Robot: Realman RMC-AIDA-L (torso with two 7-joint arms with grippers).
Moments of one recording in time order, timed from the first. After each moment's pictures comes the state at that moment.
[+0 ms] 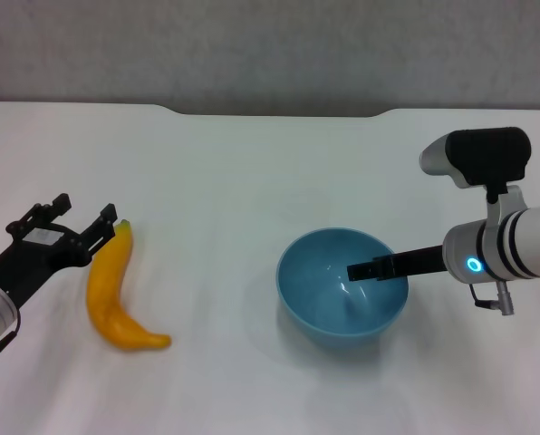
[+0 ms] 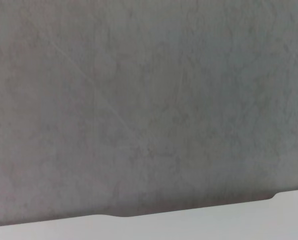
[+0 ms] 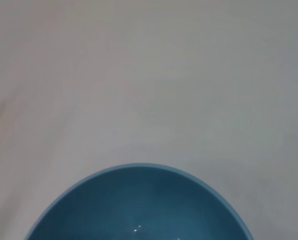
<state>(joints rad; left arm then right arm) -0.33 -2.03 -1.60 -0.42 0.39 -0.87 2.51 0.71 2.01 1.48 0.70 -2.16 0.69 -0.39</state>
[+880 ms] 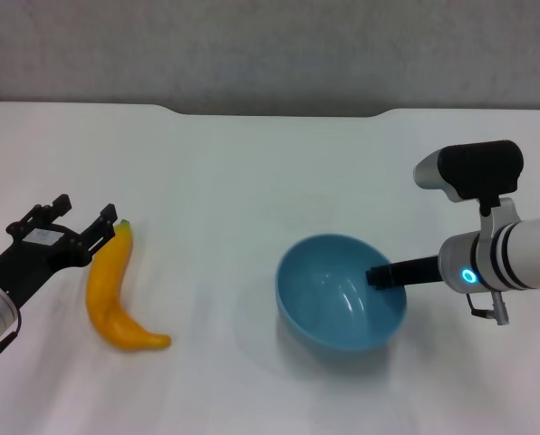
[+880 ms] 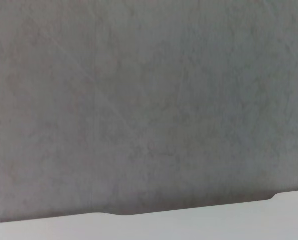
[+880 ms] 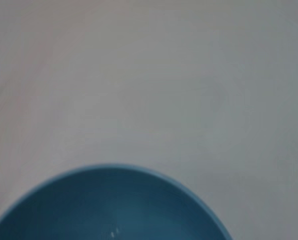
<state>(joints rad) -0.33 -2.03 -1.60 -0.42 0.39 -0.87 2.49 0.73 2.02 1.43 0.62 -2.09 0.62 -0.44</state>
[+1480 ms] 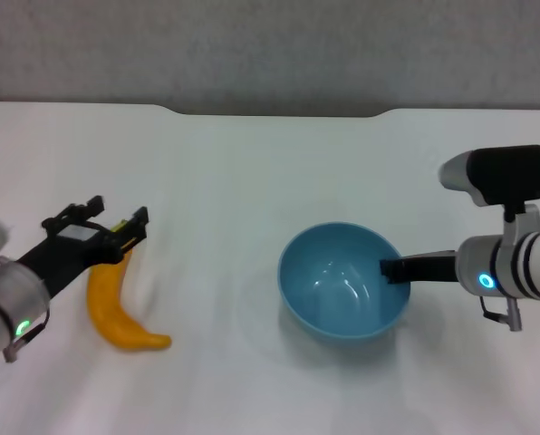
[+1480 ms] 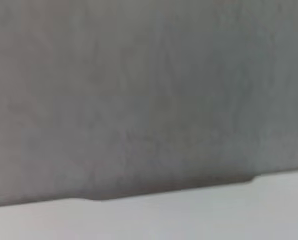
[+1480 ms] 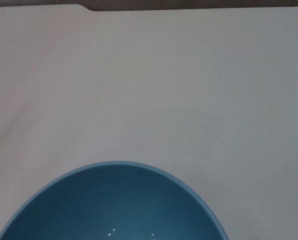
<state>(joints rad) -0.30 -2.02 -1.46 -0.61 0.41 -0.65 2.40 0.61 2.01 1.43 0.75 -2.09 0.57 -0.46</state>
